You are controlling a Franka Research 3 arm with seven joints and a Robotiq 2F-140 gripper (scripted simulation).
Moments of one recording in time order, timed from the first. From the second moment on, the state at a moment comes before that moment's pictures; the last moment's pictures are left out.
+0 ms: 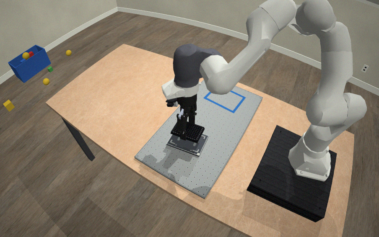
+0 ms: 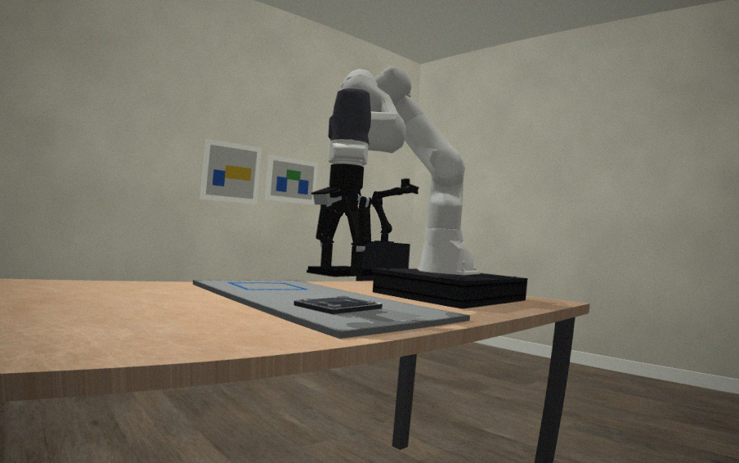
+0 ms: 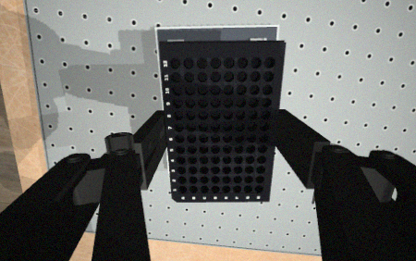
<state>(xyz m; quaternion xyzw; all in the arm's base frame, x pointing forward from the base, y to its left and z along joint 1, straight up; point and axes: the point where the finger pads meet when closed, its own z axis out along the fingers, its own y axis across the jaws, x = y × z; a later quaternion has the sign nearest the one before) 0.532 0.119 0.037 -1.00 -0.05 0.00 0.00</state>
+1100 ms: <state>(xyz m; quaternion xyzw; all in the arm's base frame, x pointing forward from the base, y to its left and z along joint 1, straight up) 0.530 0.119 -0.008 -1.00 -0.06 0.01 0.00</state>
